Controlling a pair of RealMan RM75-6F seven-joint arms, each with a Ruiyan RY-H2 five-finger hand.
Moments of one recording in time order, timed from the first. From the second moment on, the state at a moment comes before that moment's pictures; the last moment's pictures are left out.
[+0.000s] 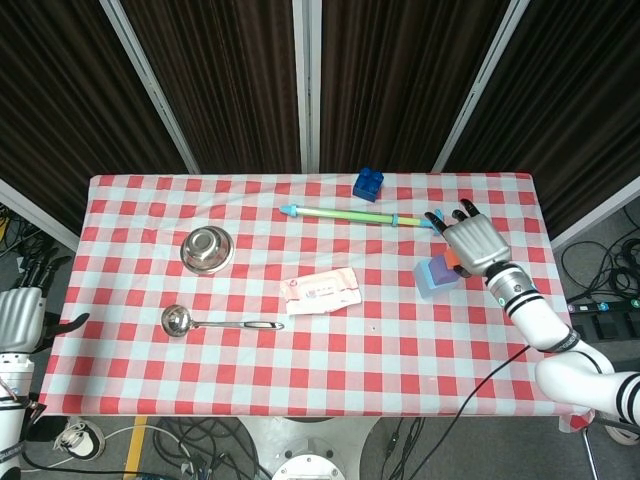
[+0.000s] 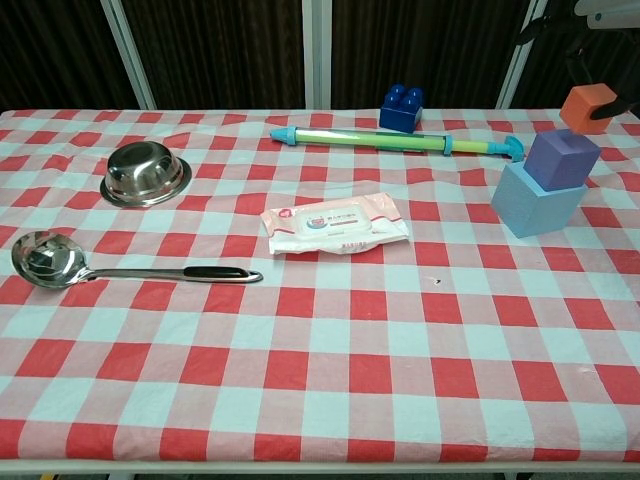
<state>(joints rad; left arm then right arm) -0.20 -1.31 -0.14 -1.24 1.40 1.40 -0.29 0.87 -1.06 0.11 -1.58 -1.00 0.73 -0.46</state>
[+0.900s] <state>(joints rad) -0.20 -1.31 -0.14 -1.23 1.40 1.39 -0.30 0.87 -1.11 0.09 -1.52 -1.03 0.73 -0.41</state>
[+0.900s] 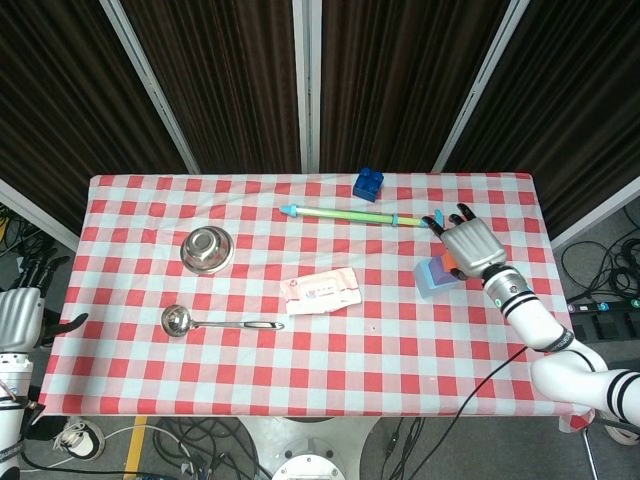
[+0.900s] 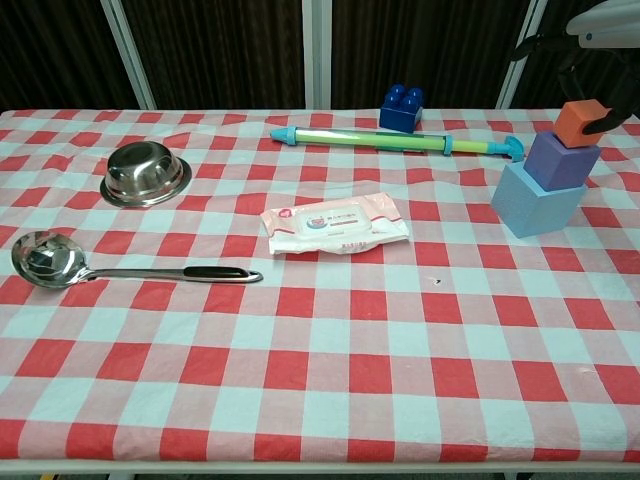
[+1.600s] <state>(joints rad) -0.20 -1.31 -0.14 -1.23 1.39 1.39 -0.31 0.87 -1.09 0.09 -1.54 -1.06 0.73 -0.39</state>
